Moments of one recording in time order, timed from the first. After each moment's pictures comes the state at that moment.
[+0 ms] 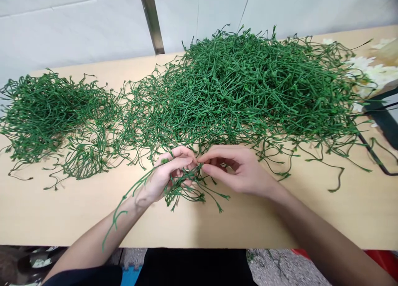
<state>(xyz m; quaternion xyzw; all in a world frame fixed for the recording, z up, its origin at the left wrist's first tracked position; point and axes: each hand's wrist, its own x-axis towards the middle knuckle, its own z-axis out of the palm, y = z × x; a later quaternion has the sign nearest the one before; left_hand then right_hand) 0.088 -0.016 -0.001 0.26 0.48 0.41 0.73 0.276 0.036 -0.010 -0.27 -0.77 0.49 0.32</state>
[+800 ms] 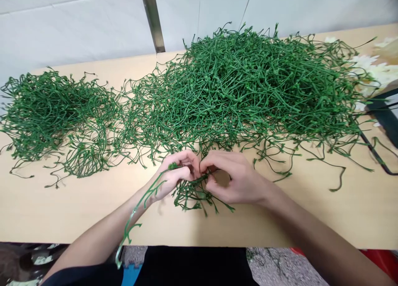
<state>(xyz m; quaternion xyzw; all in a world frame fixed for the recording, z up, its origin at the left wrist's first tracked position) 0.090 -0.017 -0.011 0.37 0.45 0.41 0.70 0.275 0.028 -0.019 -0.21 -0.84 0.38 0.32</state>
